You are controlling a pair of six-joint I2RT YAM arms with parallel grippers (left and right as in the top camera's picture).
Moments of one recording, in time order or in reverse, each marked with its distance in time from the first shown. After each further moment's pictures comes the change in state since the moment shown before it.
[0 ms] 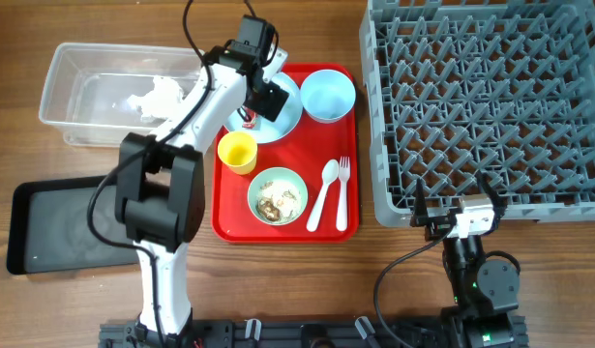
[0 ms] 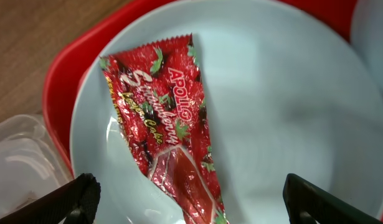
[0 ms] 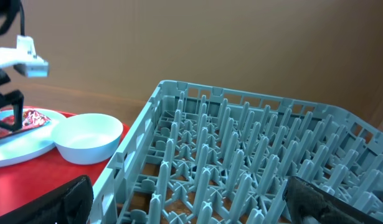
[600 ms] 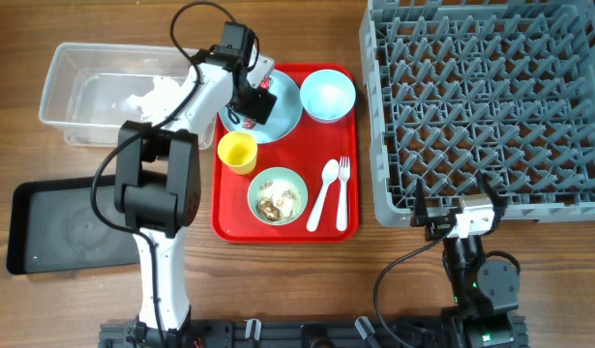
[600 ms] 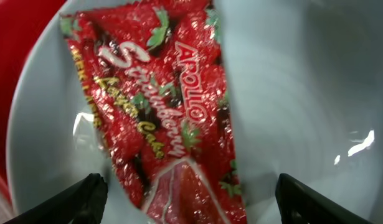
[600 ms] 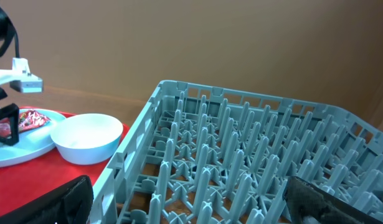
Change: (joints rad) left arm 0.076 0.083 -0.001 0.018 0.151 -0.004; right arm 0.000 0.000 0.000 0.000 0.000 0.000
